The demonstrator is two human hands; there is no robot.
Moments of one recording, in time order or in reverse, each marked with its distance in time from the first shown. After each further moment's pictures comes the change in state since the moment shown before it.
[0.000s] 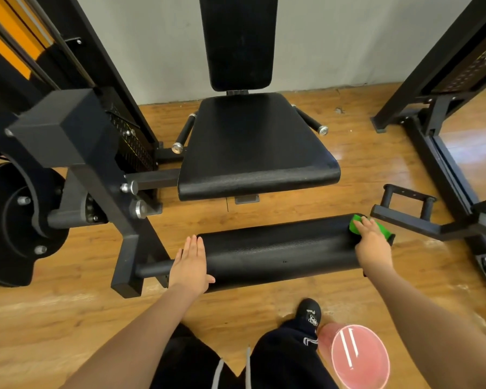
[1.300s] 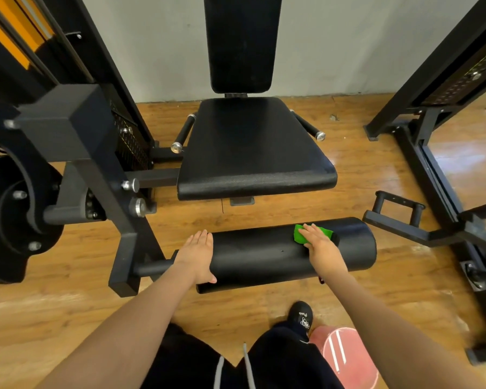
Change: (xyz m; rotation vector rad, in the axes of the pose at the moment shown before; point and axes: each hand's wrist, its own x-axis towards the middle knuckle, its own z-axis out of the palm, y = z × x) left_hand 0.023 -0.001 -0.022 0.127 -0.052 0.211; right_hand -0.036 -0.067 0.031 0.012 -0.193 -0.305
